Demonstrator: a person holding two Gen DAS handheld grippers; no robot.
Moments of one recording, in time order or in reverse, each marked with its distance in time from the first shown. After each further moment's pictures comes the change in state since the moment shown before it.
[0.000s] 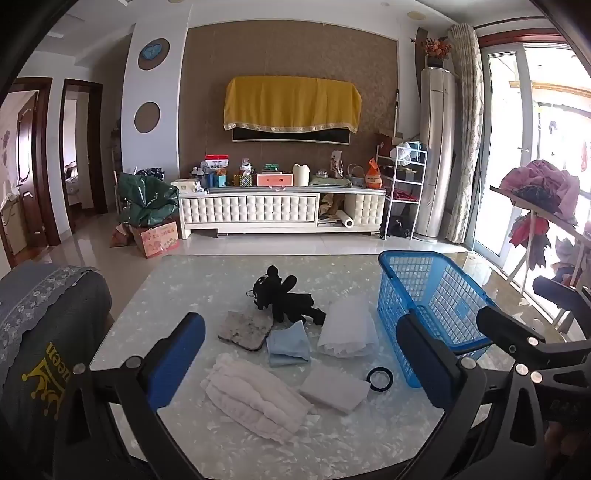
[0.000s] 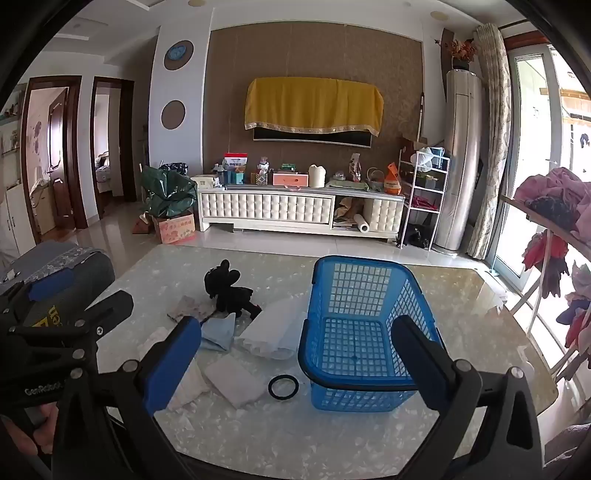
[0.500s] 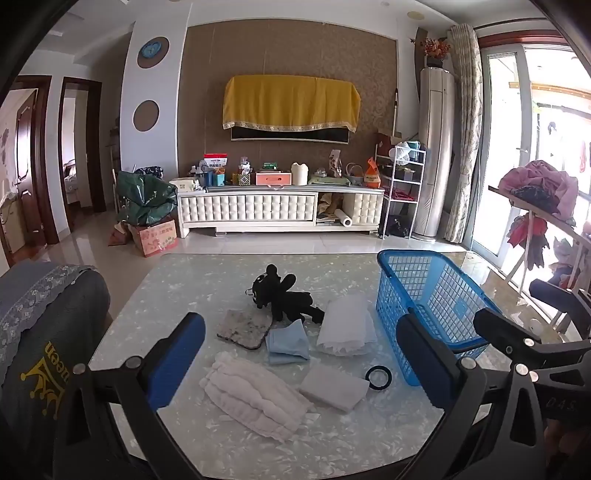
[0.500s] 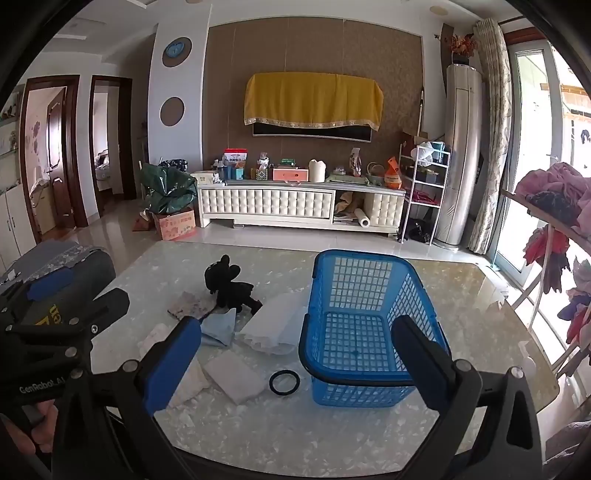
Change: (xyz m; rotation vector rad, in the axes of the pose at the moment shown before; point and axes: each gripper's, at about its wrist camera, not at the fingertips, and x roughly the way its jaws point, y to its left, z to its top) left arm 0.004 -0.010 -0.004 -0.001 0.005 -0.006; right arm 0.002 -0.001 -0.001 0.007 0.017 0.011
